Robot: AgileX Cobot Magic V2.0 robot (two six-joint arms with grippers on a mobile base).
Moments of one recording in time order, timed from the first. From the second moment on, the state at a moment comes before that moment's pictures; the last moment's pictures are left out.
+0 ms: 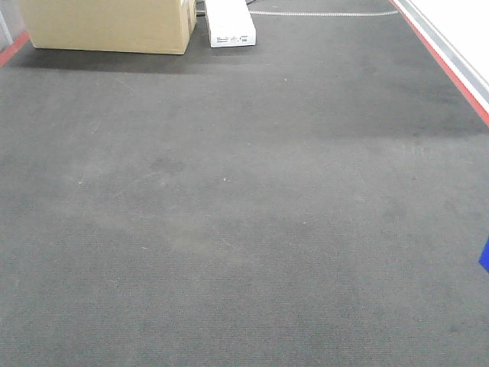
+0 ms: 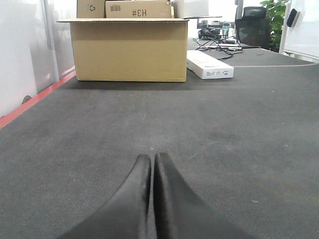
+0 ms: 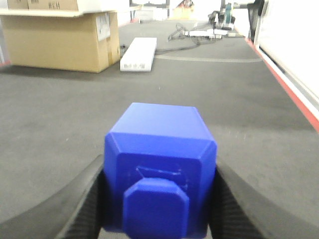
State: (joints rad) left arm 0.01 -0.02 0.03 0.03 0.09 -0.04; right arm 0.14 0.03 -0.26 0.03 0.40 -0.05
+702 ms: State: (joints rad) left arm 0.01 -0.02 0.03 0.03 0.09 -0.04; right arm 0.14 0.03 -0.26 0.03 0.39 -0.05
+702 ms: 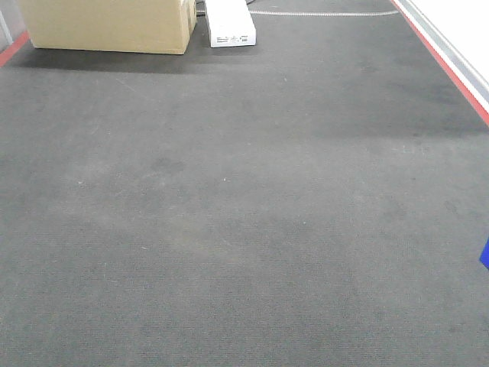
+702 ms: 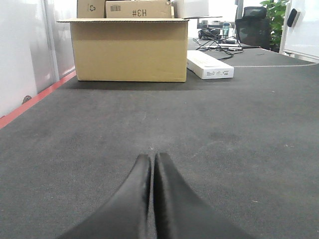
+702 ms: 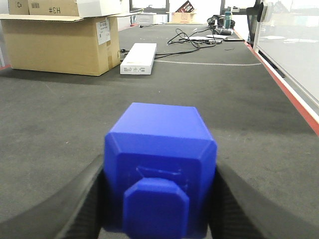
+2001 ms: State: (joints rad) left arm 0.01 -0.02 0.03 0.03 0.09 -0.04; right arm 0.14 0.03 -0.26 0.03 0.39 -0.05
